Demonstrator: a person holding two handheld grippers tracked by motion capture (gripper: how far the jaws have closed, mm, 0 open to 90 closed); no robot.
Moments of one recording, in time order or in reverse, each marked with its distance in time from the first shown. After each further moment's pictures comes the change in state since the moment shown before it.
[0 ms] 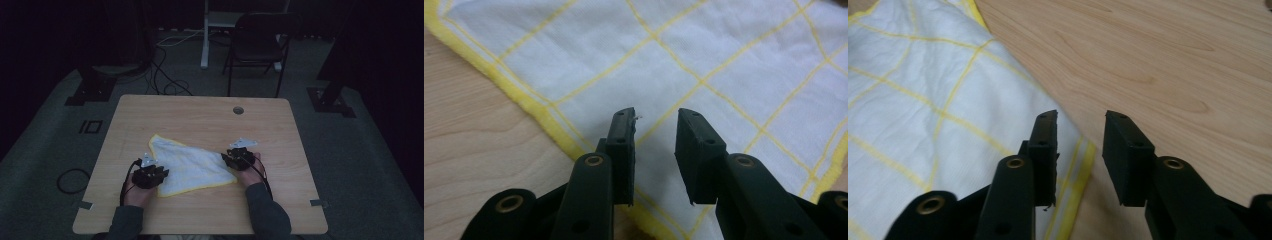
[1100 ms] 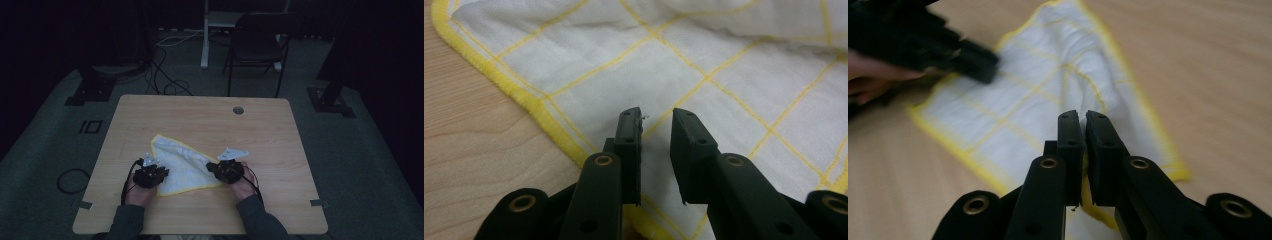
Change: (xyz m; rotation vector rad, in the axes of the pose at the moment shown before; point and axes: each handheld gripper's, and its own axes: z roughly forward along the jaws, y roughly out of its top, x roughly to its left) left arm 0.003 0.000 0.006 0.007 0.007 -0.002; right arm 0.065 -0.001 -0.026 -0.058 0.242 -0.057
